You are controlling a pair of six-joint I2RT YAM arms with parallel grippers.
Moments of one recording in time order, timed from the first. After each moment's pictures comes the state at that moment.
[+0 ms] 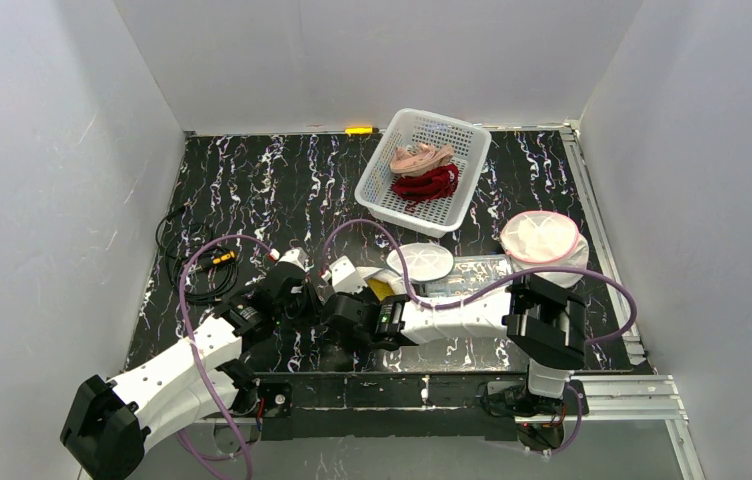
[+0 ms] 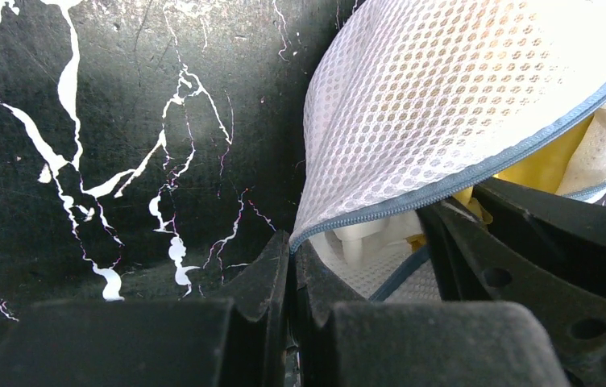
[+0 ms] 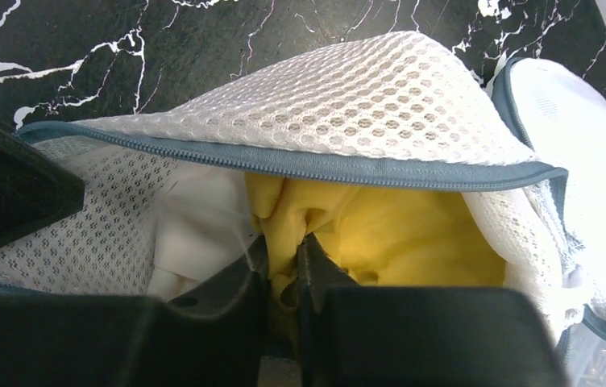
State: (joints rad) left arm -0.67 0.87 0.45 -0.45 -0.01 -0.81; right arm 1.37 1.77 1.12 -0.34 0.67 0.45
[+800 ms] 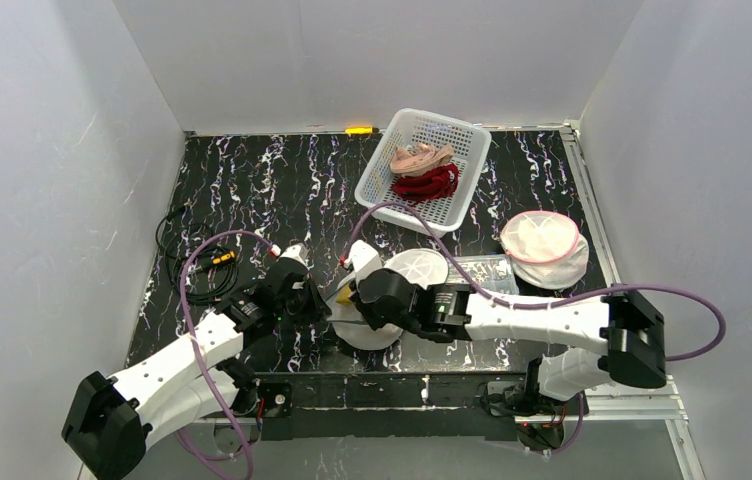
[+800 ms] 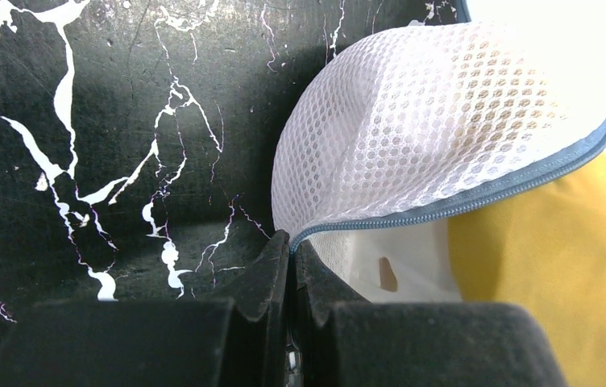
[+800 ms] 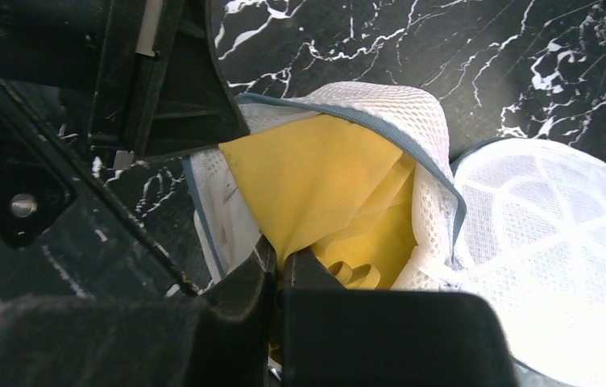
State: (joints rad) left arm -0.67 0.89 0.49 -0.46 -0.01 -0.81; right arm 1.34 1.42 1.03 -0.30 0.38 0.34
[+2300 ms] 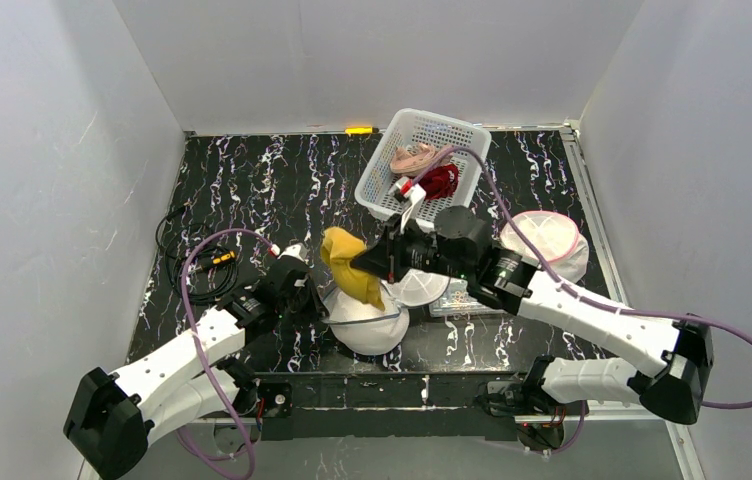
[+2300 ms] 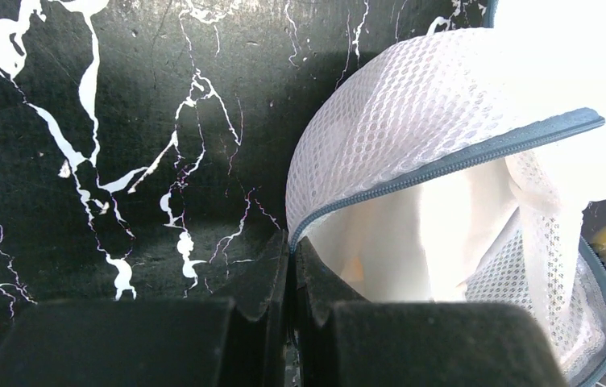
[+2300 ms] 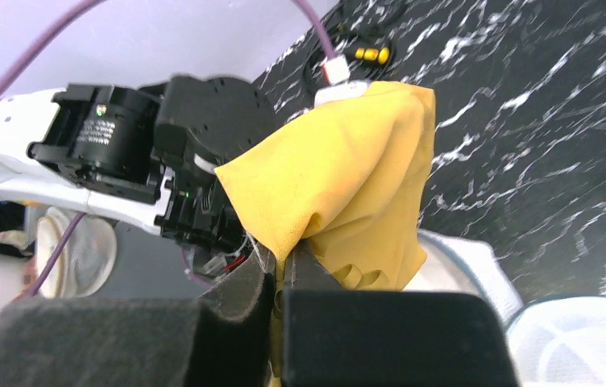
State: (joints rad) left arm -0.67 0.92 0.52 -0.50 -0.03 -0.81; right arm 1.03 1.16 0.99 -0.03 -0.23 0.53
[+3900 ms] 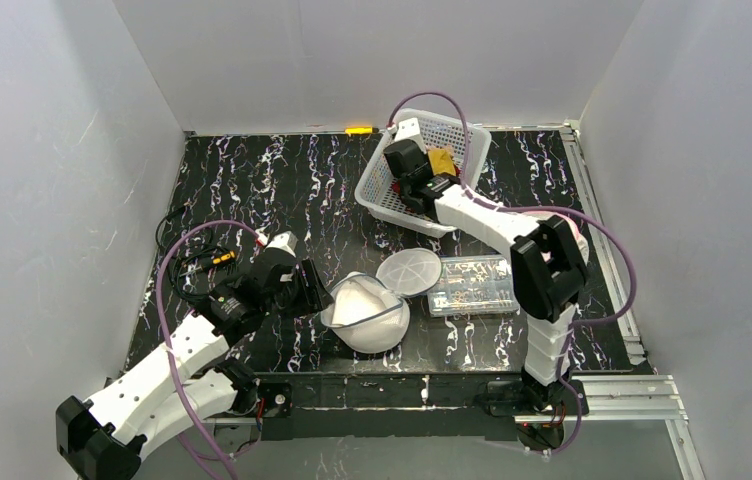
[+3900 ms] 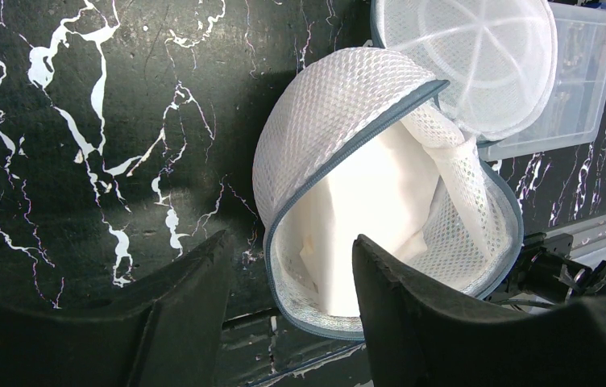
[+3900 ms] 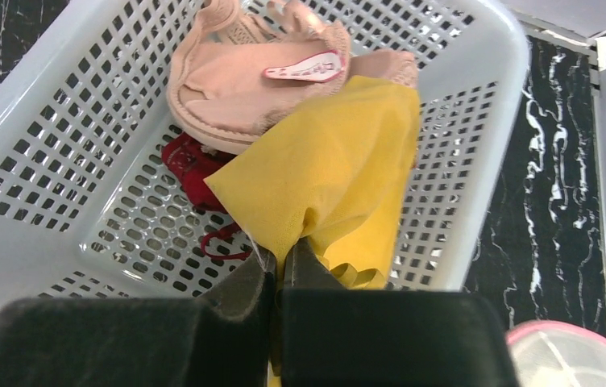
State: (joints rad) left arm -0.67 0.80 0.66 -0.69 -0.05 -0.81; right arm 0.69 1.89 1.53 -0.25 0.65 0.07
